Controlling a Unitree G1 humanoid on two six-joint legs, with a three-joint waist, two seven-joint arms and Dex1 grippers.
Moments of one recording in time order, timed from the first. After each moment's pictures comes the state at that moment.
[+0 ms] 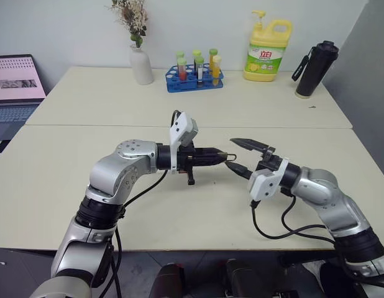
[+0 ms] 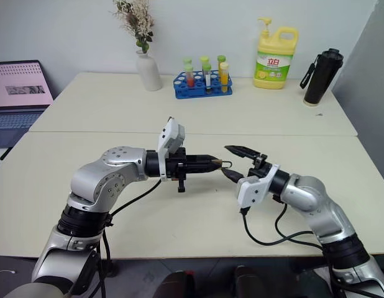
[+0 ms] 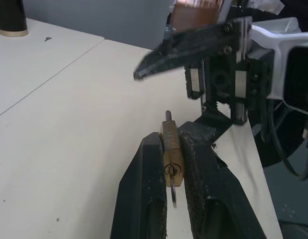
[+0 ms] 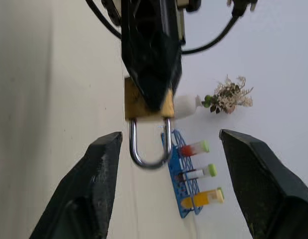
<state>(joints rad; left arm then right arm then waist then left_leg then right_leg) -0.67 0.50 -0.16 -0.12 -0.52 0.71 -1.03 -0.31 -0.65 0.17 -0.19 -0.27 -0.40 0.58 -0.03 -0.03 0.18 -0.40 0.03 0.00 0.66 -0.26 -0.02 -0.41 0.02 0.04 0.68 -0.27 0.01</state>
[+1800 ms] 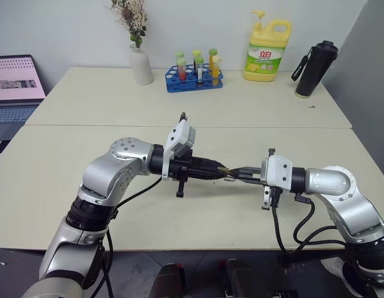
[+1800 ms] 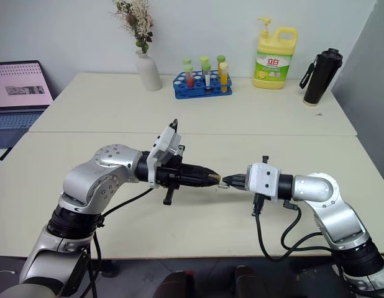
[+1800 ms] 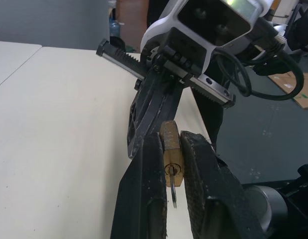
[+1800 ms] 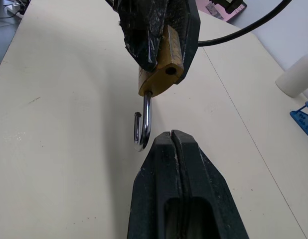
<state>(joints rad) -0.66 0.57 -0.19 -0.18 -0.56 0.65 -1.23 -0.34 -0.70 0.17 -0.38 0.22 0.16 0.98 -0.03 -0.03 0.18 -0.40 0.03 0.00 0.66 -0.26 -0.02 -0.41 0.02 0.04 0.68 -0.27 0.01</state>
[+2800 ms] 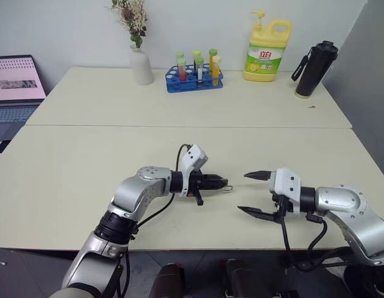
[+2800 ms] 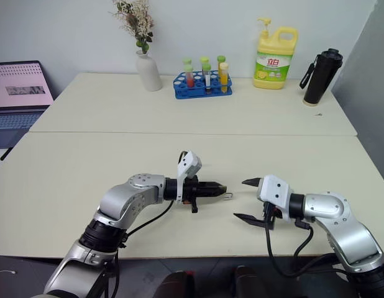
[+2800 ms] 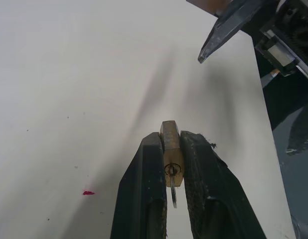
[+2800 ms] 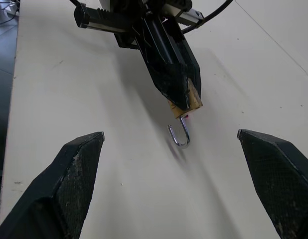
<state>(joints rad) -0.54 0.39 -0.27 -0.01 -0.44 0.75 -0.92 -0.14 -0.75 0.11 -0.47 0.27 0.36 0.93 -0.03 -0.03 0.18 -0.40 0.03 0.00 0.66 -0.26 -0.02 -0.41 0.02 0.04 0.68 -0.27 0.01</state>
